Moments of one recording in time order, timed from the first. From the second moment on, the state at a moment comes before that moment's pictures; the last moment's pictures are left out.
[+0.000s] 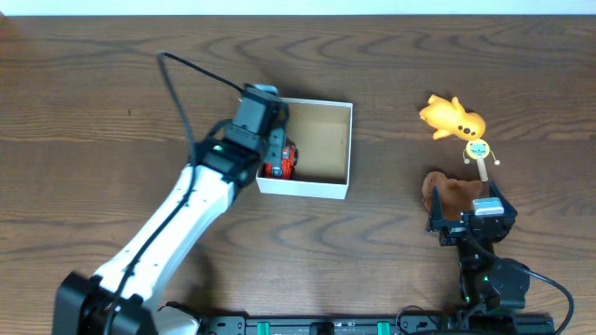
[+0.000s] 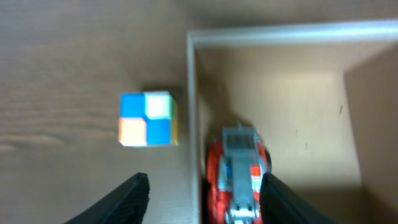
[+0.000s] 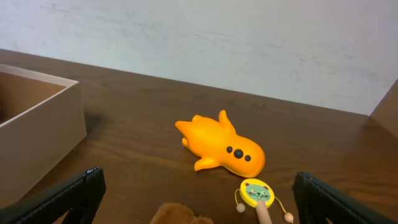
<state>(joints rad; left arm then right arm) -0.44 1.48 1.10 -0.54 -0.20 -0.25 -0.03 0.02 0.01 -0.06 -0.07 -0.11</state>
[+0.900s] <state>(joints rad) -0.14 1.64 1.12 -0.37 -0.20 -0.25 -0.03 0.02 0.01 -0.06 -0.07 -0.11</state>
